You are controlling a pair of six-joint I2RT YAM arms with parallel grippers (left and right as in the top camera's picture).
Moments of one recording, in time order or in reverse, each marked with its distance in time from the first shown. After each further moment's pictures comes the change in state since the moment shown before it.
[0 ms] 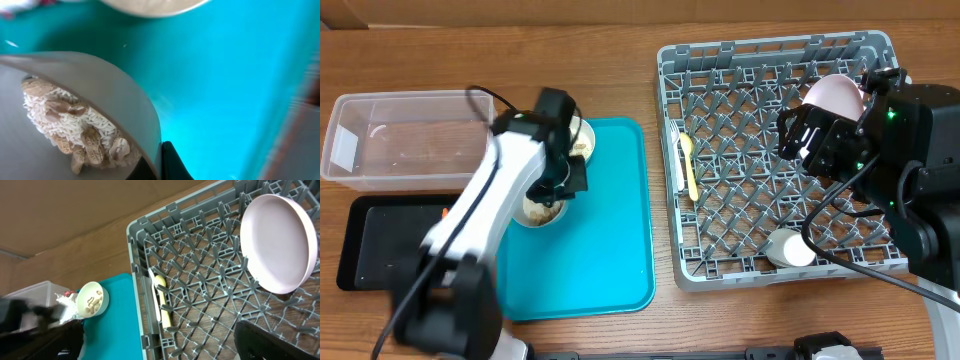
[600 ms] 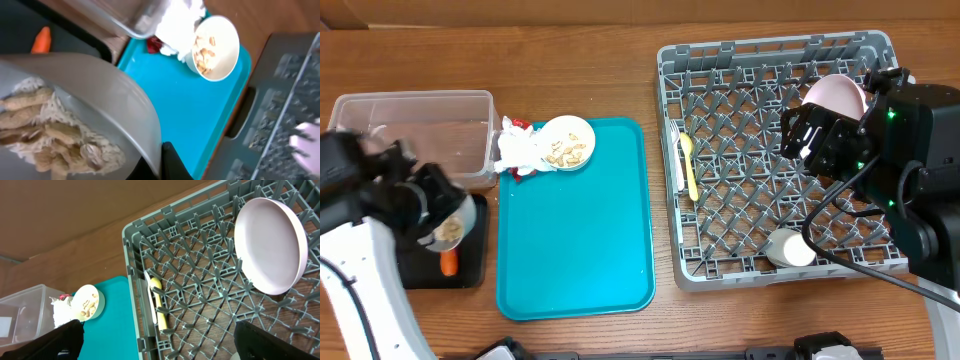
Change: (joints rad) left arm 0.748 -0.360 -0.053 -0.105 0.381 0.172; right arm 0.000 0.000 0.000 0.000 0.023 0.000
